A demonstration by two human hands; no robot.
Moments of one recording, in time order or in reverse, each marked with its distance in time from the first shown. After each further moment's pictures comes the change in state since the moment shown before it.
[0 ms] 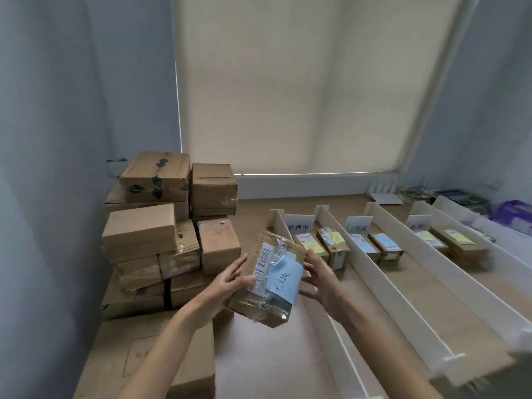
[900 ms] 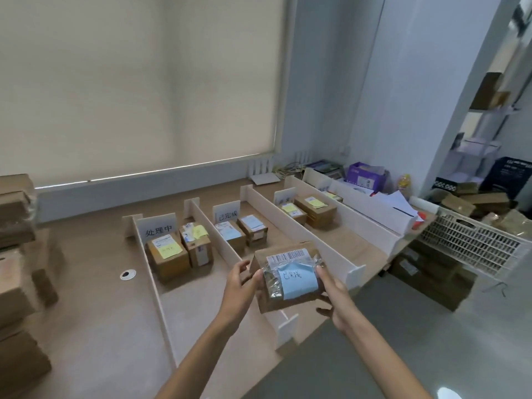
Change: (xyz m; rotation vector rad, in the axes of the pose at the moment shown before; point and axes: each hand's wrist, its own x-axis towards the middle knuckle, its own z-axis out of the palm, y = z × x) left_hand 0.183 -0.057 0.410 0.149 0.059 0.130; right_hand -0.131 0.053 -0.399 0.129 0.631 0.084
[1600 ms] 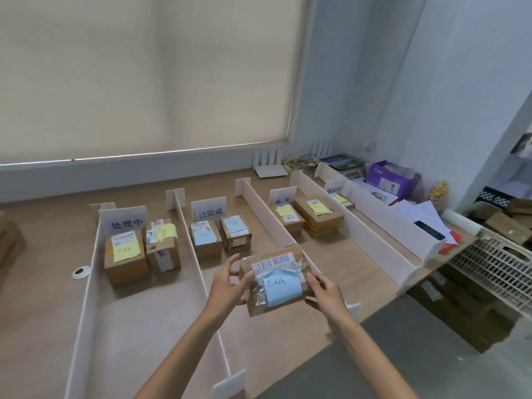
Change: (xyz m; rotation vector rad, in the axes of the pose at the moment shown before) left_hand 0.166 -0.026 0.135 0.102 0.159 -0.084; right_hand 0.221 -0.023 -0.102 -0.168 -0.126 -0.050
